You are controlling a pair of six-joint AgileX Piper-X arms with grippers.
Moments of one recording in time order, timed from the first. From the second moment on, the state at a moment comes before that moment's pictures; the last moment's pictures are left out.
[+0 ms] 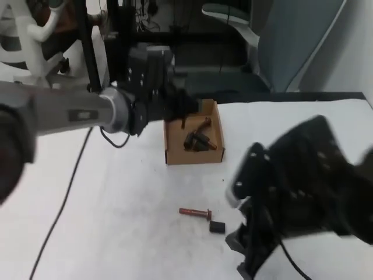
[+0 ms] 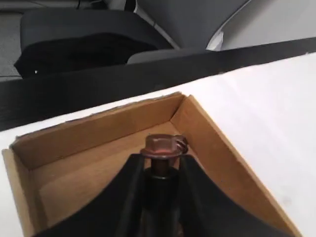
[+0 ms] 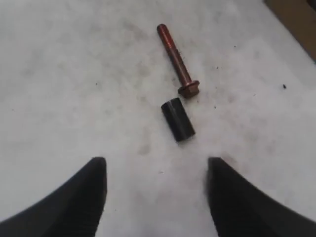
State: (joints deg) left arm -24.0 121.3 -79.1 -8.1 14.0 -9.7; right arm 36.6 78.3 -42.1 24.9 -4.7 -21.8
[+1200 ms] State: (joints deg) left arm -17.8 107.7 -80.3 18.7 30.2 6.6; right arm 36.6 100.7 -54.3 27.9 1.6 -43.4
